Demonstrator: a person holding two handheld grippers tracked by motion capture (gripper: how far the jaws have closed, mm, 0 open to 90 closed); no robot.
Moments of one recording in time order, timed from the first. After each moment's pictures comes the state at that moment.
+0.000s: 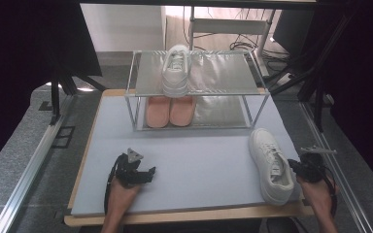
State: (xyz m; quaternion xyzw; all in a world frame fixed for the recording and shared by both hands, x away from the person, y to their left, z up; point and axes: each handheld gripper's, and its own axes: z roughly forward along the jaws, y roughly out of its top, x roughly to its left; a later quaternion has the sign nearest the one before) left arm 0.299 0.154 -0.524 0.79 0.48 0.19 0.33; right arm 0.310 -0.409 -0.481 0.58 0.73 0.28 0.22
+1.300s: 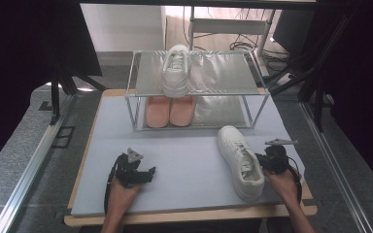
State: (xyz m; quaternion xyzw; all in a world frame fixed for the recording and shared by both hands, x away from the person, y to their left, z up) left arm 0.299 0.154 -0.524 0.79 0.48 0.18 0.33; right arm 0.342 -0.316 -0.489 0.51 0.77 0.34 0.16
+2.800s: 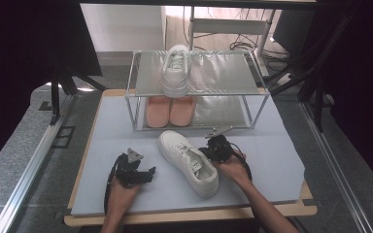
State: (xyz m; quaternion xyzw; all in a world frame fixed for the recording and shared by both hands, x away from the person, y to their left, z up) left arm 0.299 0.154 -0.524 0.80 0.48 0.19 0.33; right arm 0.381 -0.159 -0.490 0.34 0.86 0.36 0.09
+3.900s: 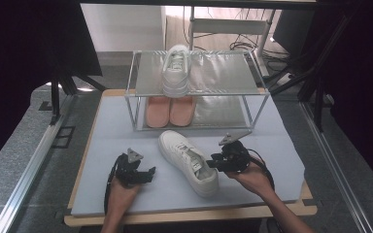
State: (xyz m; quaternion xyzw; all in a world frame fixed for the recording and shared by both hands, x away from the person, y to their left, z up) left arm 0.299 0.154 -0.524 0.79 0.48 0.19 0.33; right arm 0.325 -0.186 -0.435 0.32 0.88 0.35 0.06
